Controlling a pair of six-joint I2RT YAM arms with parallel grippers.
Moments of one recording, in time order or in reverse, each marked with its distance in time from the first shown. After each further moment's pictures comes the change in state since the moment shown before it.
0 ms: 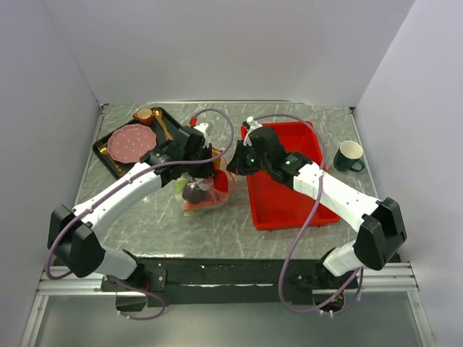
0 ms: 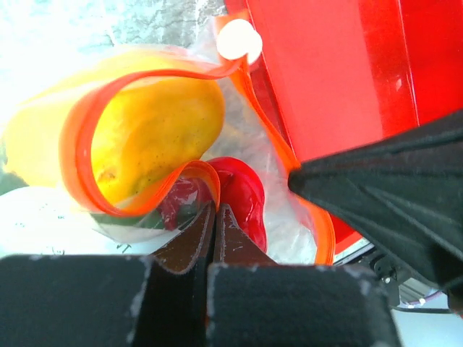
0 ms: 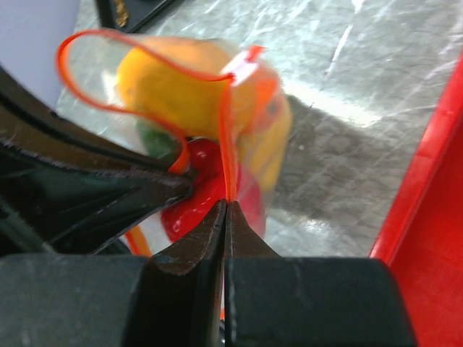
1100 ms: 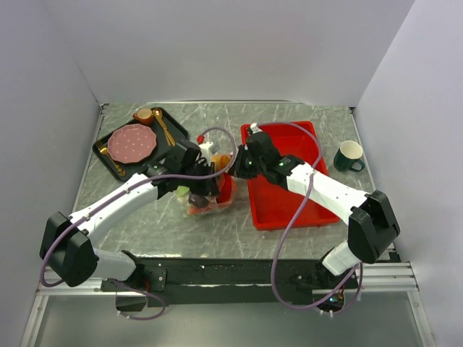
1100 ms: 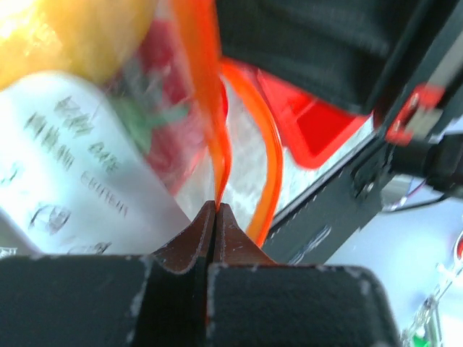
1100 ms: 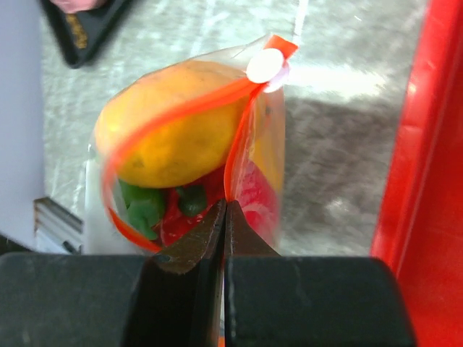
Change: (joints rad) left arm -0.010 -0.079 -0.169 0.039 0.275 0.063; right arm 0.000 0.063 -0.050 0.029 0.071 0.166
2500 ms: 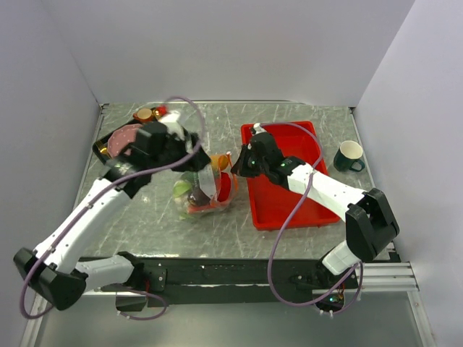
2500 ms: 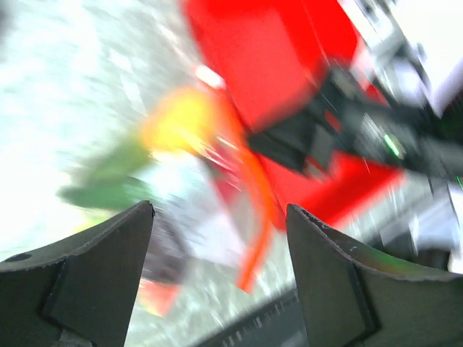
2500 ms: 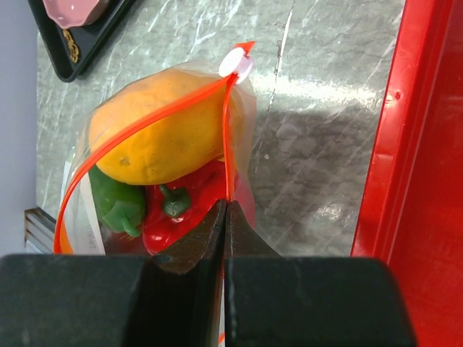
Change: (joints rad) left arm 0.079 -0.168 0.186 -0.079 -0.204 -0.003; right arm -0.049 0.012 -0.053 0.095 -0.018 -0.039
